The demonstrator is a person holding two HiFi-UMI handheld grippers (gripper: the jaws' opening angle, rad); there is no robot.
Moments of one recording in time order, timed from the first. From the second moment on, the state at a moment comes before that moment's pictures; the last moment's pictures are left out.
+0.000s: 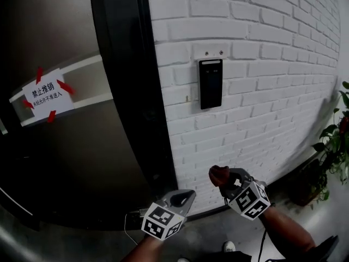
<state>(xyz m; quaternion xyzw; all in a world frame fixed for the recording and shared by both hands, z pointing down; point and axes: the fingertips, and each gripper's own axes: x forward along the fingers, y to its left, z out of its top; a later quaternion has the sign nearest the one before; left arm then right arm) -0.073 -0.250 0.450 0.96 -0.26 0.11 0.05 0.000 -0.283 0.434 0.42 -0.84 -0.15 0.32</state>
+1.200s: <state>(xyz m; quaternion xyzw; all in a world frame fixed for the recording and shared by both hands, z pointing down) 0.046 0.010 0.486 0.89 -0.43 0.07 0.12 0.177 -0.005 0.485 0.33 -0.93 0.10 0.09</state>
